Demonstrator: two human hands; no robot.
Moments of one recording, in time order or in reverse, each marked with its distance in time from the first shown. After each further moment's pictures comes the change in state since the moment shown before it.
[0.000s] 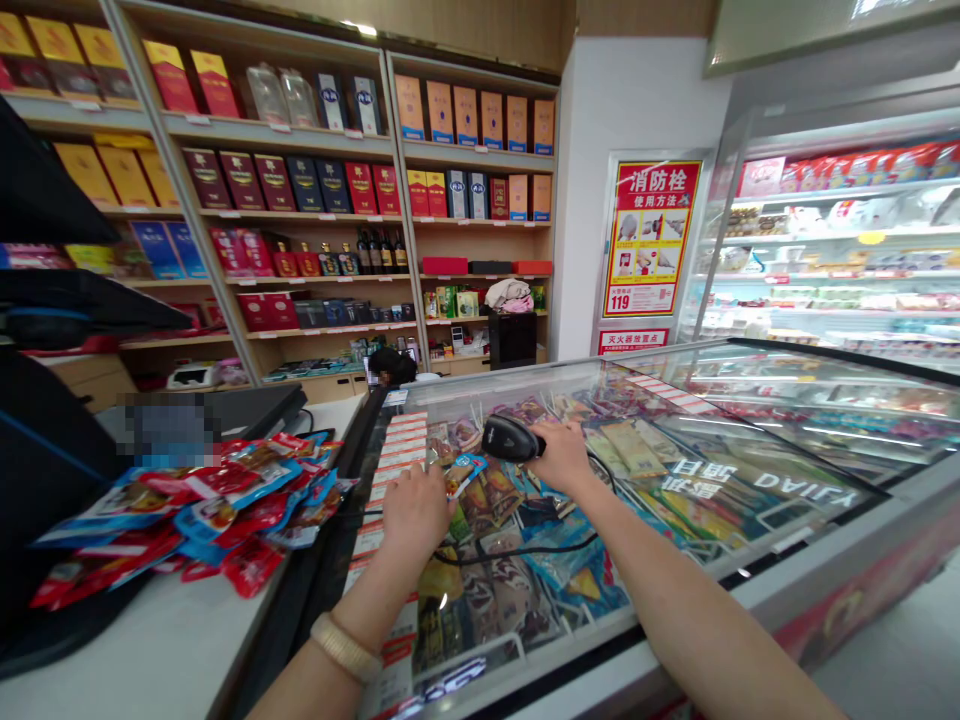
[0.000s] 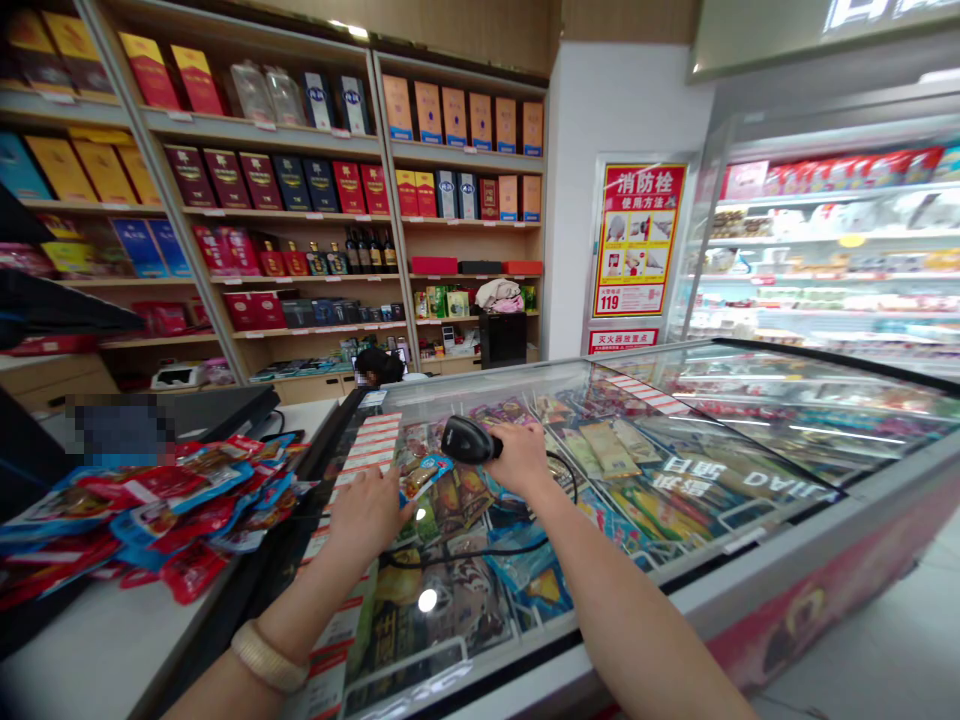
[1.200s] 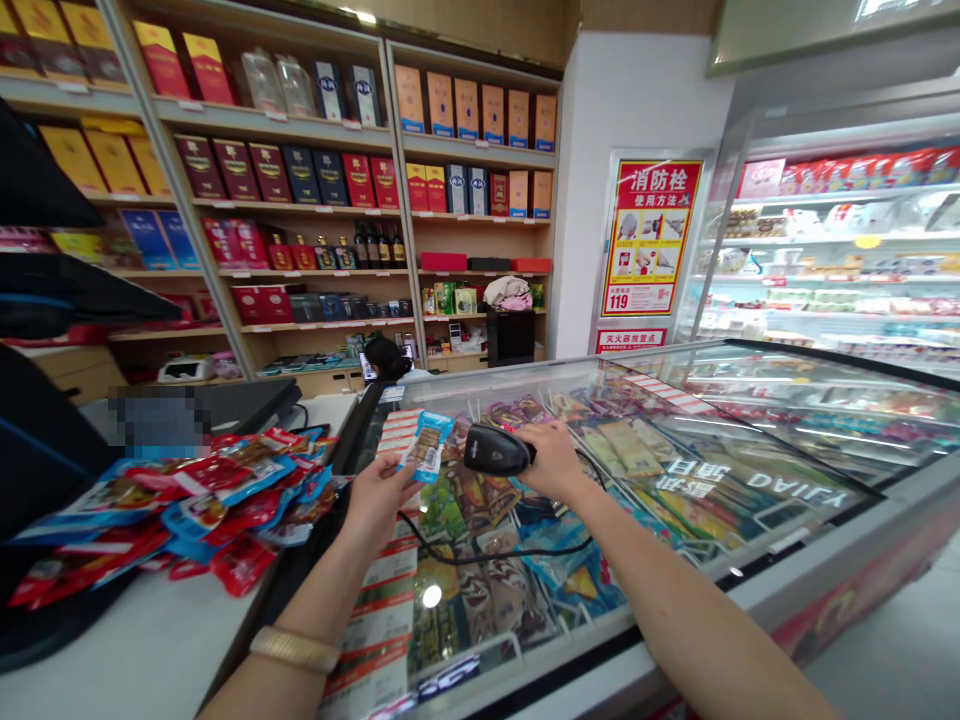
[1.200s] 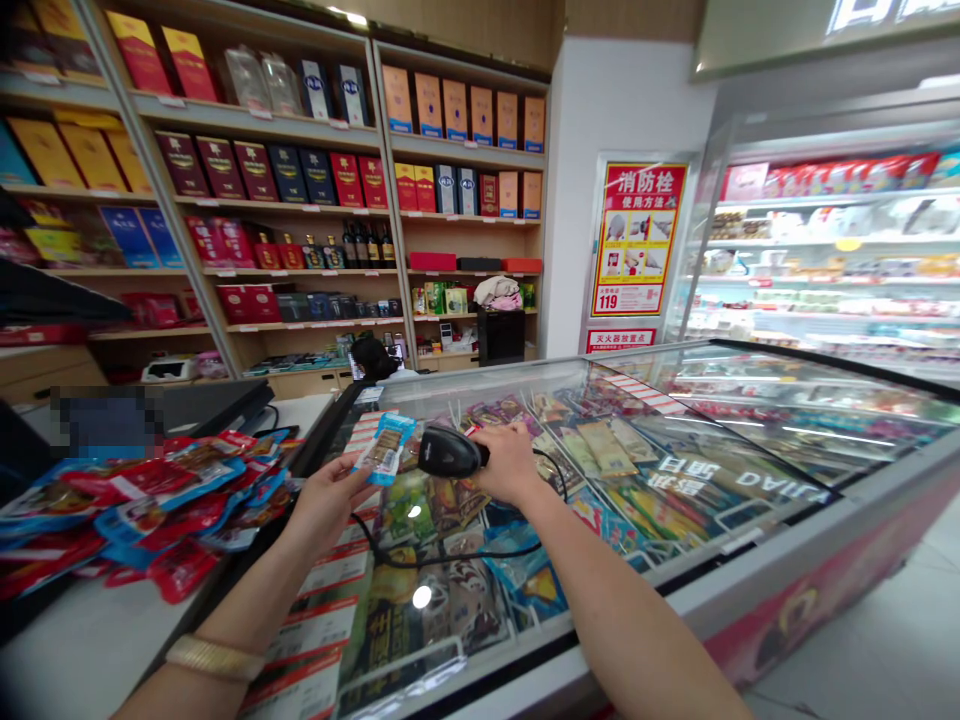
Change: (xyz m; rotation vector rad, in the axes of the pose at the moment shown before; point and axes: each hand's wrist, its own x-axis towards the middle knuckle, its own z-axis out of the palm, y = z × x) left_hand 0.018 -0.042 0.020 -1.798 0.161 -0.452; right_hand -0.003 -0.010 0.002 0.097 -0.024 -0.175
